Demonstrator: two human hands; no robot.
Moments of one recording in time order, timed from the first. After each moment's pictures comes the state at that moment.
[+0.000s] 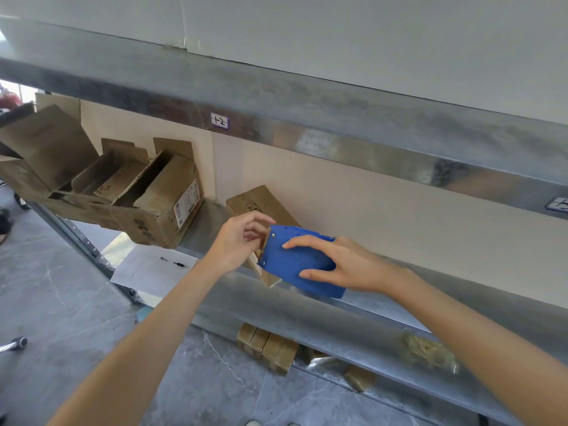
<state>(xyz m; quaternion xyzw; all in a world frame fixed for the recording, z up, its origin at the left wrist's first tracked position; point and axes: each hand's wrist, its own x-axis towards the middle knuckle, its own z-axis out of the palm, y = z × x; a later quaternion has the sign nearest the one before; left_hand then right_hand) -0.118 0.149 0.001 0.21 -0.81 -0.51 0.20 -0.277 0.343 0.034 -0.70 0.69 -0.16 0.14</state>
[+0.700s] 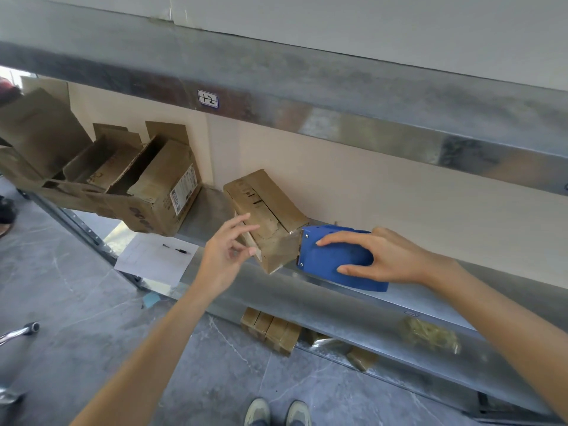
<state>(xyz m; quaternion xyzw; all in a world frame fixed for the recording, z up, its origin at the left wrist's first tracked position) -0.082 0.168 -0.040 0.24 -0.81 -0.47 0.25 -0.312 0.387 0.032 -0.67 0.72 -0.14 0.14</state>
